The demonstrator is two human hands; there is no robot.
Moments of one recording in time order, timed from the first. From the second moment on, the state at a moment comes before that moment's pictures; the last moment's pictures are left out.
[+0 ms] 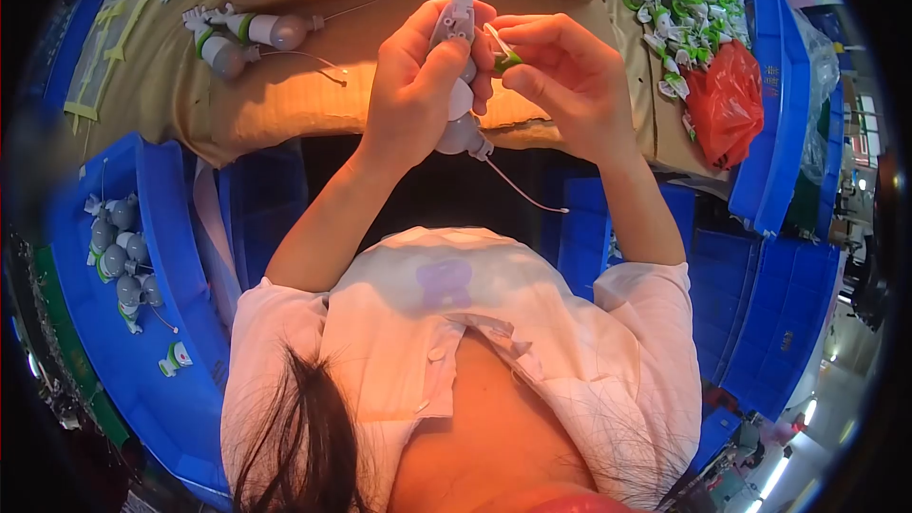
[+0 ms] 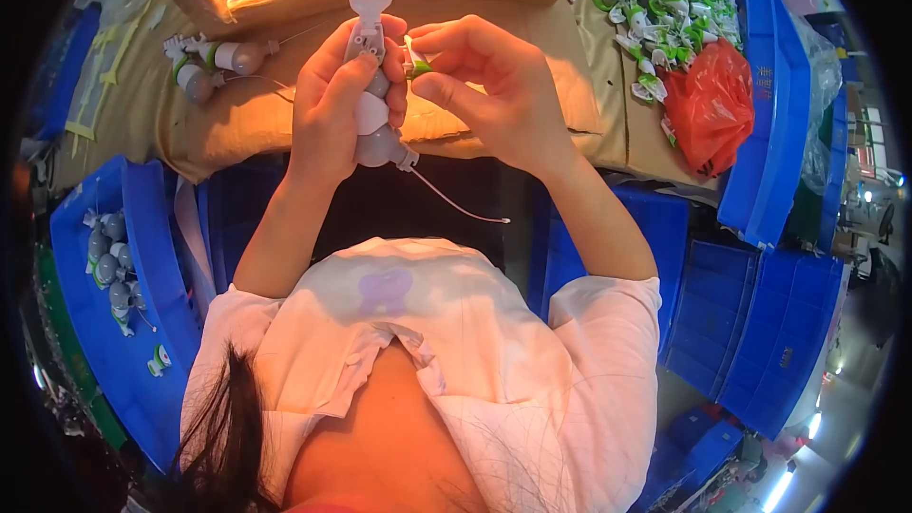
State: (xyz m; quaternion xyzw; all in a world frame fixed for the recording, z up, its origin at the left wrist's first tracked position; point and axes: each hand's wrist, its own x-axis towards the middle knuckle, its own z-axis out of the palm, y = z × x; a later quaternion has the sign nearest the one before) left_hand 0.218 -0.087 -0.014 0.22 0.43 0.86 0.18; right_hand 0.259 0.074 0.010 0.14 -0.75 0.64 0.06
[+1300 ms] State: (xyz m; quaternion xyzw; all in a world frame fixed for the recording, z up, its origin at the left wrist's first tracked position) left_hand 0.242 -0.101 -0.004 0.30 0.61 0.73 0.09; right_hand 0.261 0.063 0.066 0.15 -0.76 0.63 0.01
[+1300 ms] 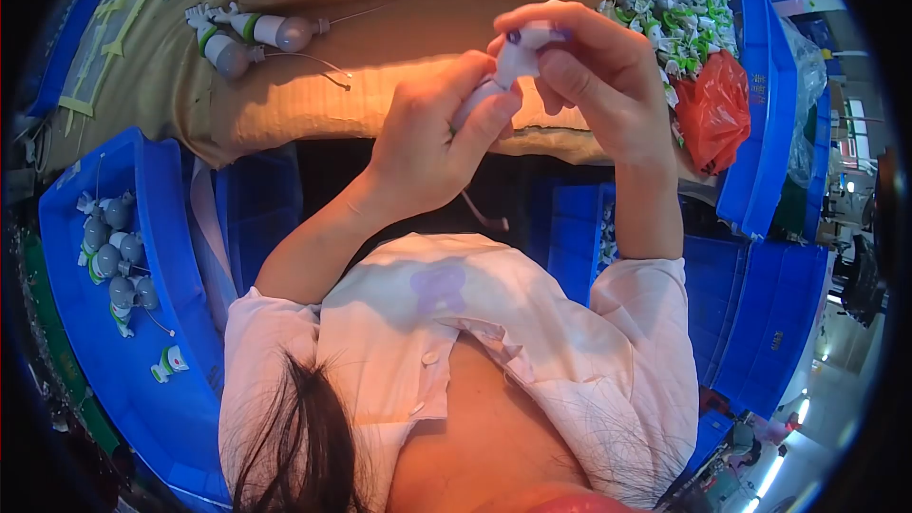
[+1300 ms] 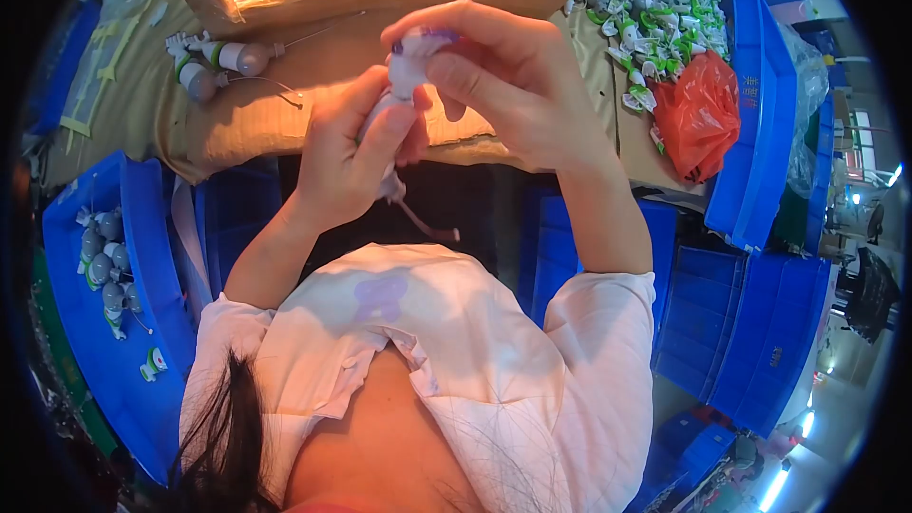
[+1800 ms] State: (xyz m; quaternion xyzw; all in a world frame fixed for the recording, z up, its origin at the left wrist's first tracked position) left_hand 0.215 -0.129 0.028 0.48 0.76 0.43 -0.05; right_hand 0.256 0.079 0.089 0.11 -0.81 0.55 -0.15
